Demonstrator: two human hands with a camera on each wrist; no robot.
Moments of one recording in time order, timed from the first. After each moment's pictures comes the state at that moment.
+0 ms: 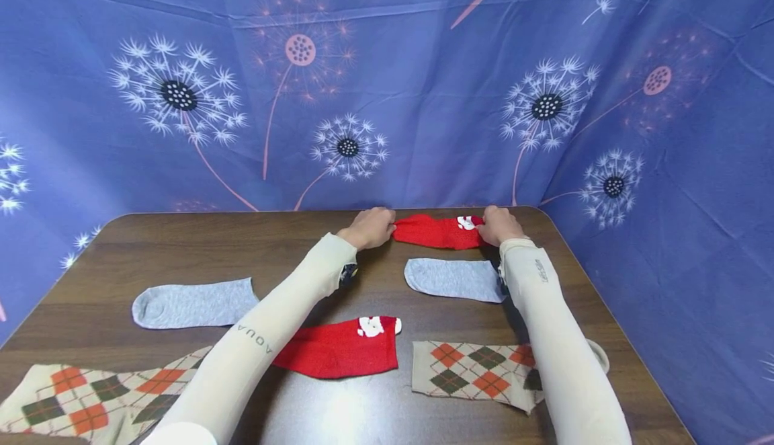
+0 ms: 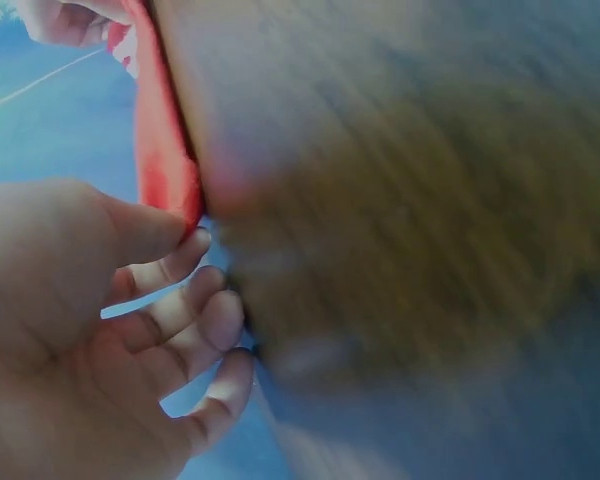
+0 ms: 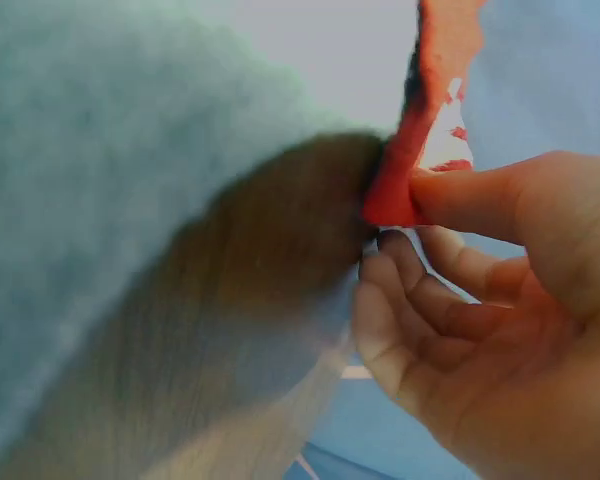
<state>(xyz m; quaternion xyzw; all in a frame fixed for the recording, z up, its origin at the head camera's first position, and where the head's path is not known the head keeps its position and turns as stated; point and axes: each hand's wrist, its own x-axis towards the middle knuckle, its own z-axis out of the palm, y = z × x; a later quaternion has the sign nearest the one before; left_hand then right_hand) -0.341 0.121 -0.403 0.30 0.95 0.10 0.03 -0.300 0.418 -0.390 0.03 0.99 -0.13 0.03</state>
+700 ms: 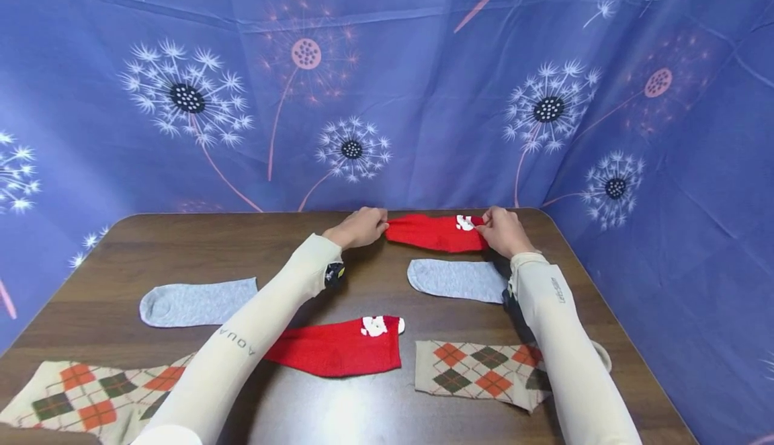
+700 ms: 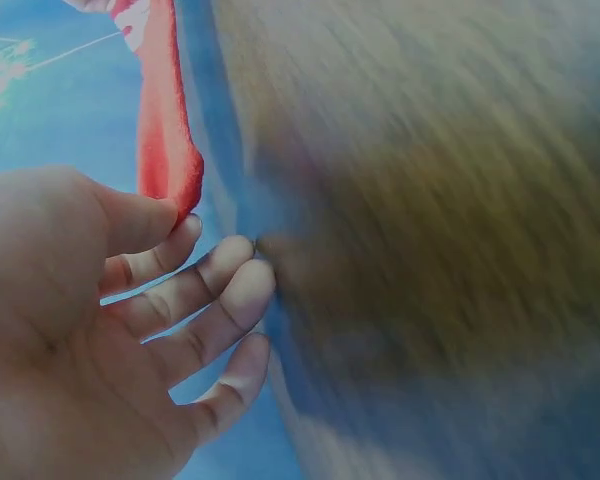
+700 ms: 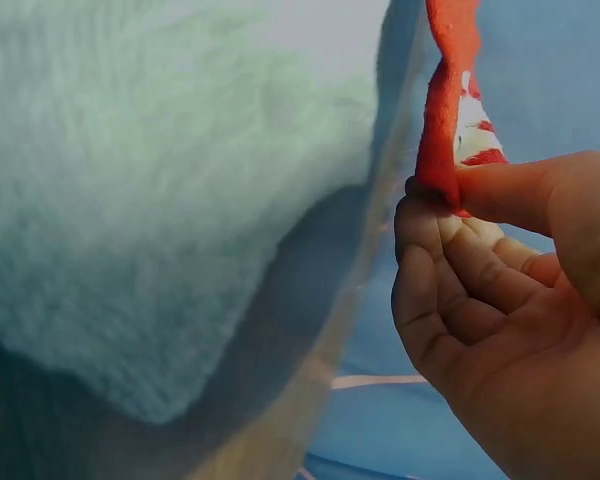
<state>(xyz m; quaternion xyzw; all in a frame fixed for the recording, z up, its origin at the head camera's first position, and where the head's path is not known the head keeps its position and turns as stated) -0.342 0.092 -0.397 0.32 0.93 0.16 0.04 -0.276 0.408 -0.390 0.01 0.97 -0.24 -0.06</state>
